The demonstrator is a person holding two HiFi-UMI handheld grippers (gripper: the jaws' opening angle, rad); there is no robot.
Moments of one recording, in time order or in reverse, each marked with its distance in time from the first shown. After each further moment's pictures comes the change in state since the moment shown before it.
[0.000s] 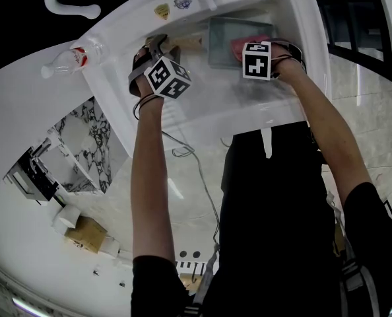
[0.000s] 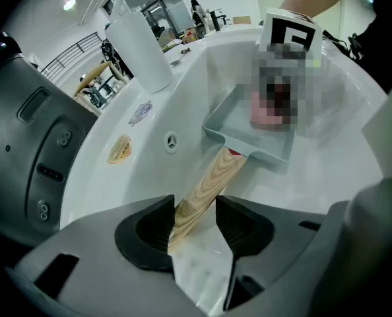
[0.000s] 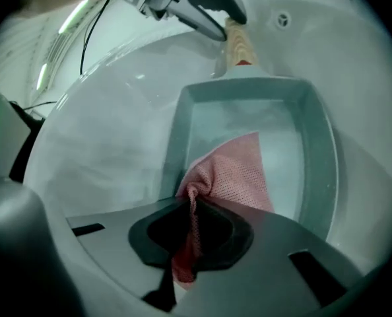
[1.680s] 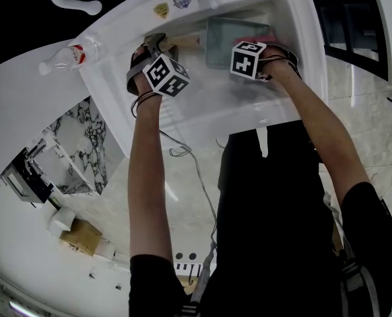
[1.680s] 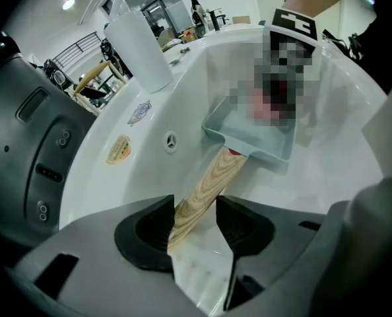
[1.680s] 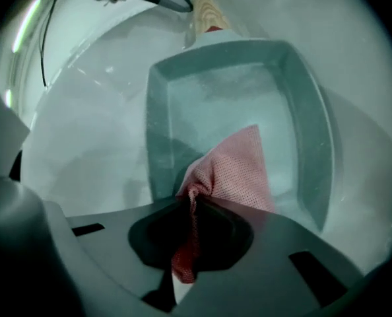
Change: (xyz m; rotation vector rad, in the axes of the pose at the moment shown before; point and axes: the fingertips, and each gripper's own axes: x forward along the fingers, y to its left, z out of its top) left arm 0.000 0.000 0.000 0.004 0.003 -0.009; right arm 0.003 -0.005 -0.024 0.209 0.199 -0.059
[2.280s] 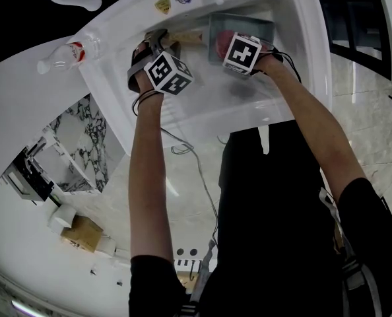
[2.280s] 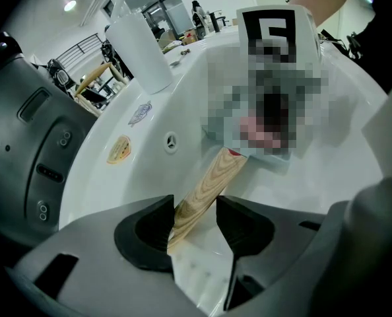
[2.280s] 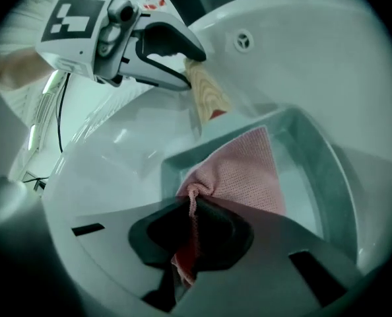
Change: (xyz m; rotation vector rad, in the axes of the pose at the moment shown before) left arm 0.001 0.001 0.001 0.000 -0.016 0.007; right arm -0.027 0.013 0.102 0.130 -0.471 0.157
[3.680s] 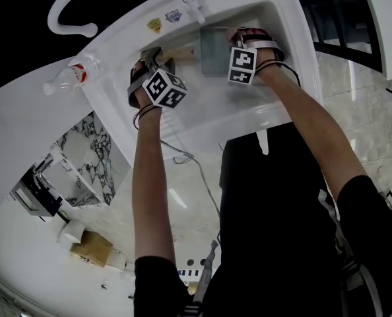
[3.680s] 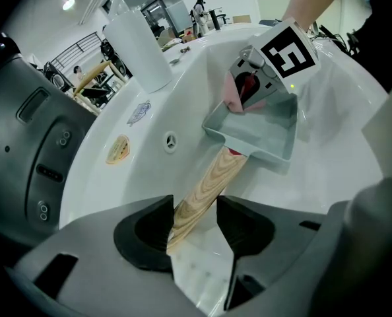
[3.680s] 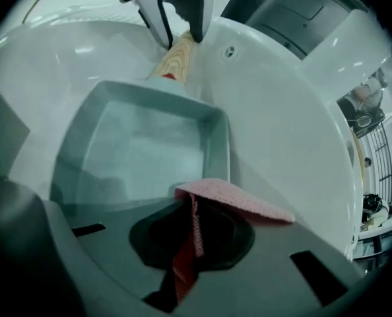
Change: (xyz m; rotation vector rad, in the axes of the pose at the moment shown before) left arm 0.000 -0.001 -0.001 -0.002 0.016 0.000; right arm -0.053 -0.109 -0.022 -0.440 0.152 -0.744
